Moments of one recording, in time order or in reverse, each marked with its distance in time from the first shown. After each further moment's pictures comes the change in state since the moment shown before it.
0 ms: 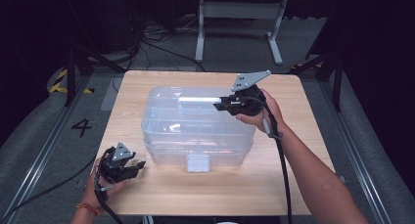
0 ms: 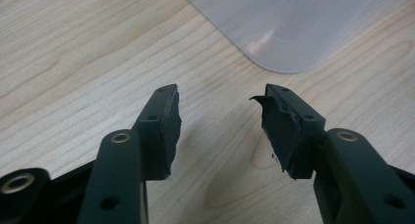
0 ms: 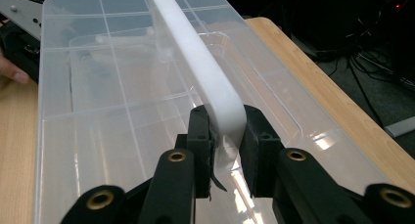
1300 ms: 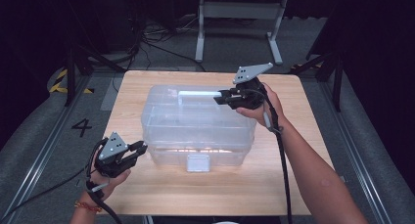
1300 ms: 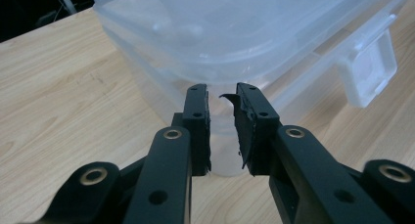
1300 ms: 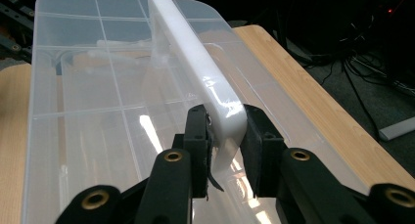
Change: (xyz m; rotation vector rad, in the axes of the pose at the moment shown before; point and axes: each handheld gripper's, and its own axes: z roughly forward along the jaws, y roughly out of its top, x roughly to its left) left arm -0.022 0.051 -0.055 -0.249 -0.032 0.026; right arm -0.010 0.011 -0.004 -0.014 -0.012 0.002
